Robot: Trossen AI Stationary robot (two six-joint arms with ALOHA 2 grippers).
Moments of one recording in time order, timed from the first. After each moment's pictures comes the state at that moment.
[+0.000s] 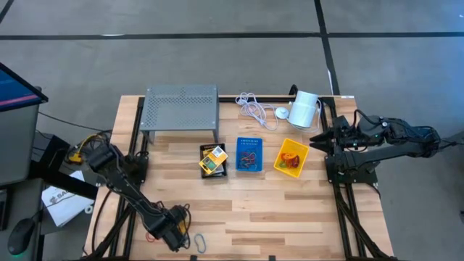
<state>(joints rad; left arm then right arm) -0.86 1.85 1.06 -0.80 0.10 -1.44 0.11 0.43 0.84 -0.82 0.19 0.52</state>
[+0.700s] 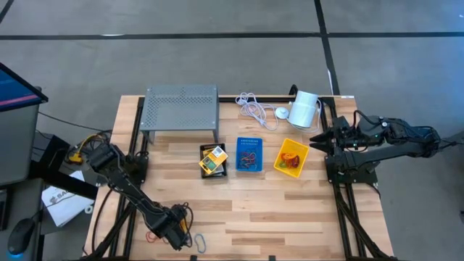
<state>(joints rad) -0.84 1.85 1.05 -0.79 0.17 -1.55 0.11 0.43 0.84 -0.82 0.19 0.47</state>
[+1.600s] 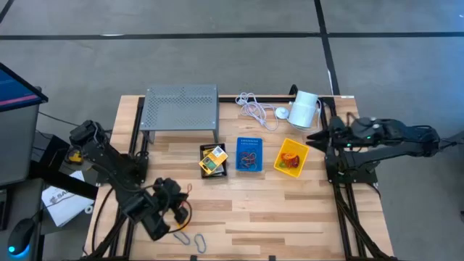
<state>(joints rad) -0.86 1.47 1.05 -0.94 -0.78 -1.59 0.11 0.48 0.82 -0.83 0.26 0.46</state>
